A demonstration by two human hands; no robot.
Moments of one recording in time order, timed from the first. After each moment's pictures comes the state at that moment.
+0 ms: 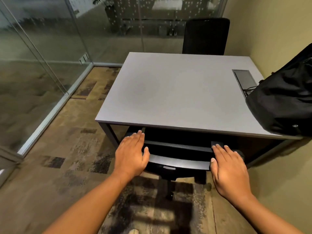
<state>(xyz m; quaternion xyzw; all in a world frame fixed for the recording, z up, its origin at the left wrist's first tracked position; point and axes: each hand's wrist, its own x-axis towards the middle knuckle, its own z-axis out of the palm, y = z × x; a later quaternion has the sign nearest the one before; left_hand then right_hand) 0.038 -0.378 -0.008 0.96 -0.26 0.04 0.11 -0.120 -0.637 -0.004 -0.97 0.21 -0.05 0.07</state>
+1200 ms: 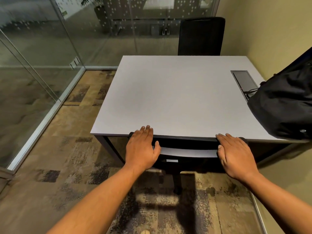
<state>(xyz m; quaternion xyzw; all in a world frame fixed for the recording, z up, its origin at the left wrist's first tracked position) 0.133 -0.426 -0.019 0.95 -0.30 0.05 0.09 -0.024 -0.695 -0.002 -0.98 0.18 -0.03 0.03</state>
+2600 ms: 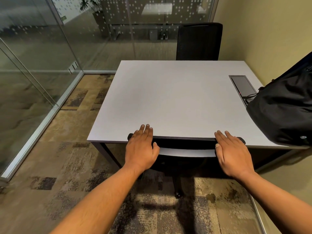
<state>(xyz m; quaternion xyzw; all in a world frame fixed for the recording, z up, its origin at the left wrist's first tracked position) 0.161 -0.445 -0.023 0.95 -0.30 0.06 0.10 0.006 -0.714 -0.006 -0.98 0.19 -0.03 0.03</state>
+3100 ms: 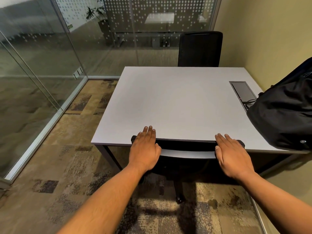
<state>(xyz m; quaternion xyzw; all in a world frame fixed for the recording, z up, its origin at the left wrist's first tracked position) 0.157 -0.445 -0.012 0.95 -0.31 0.03 0.10 0.004 -0.715 -0.005 -0.98 0.18 -0.01 0.04</state>
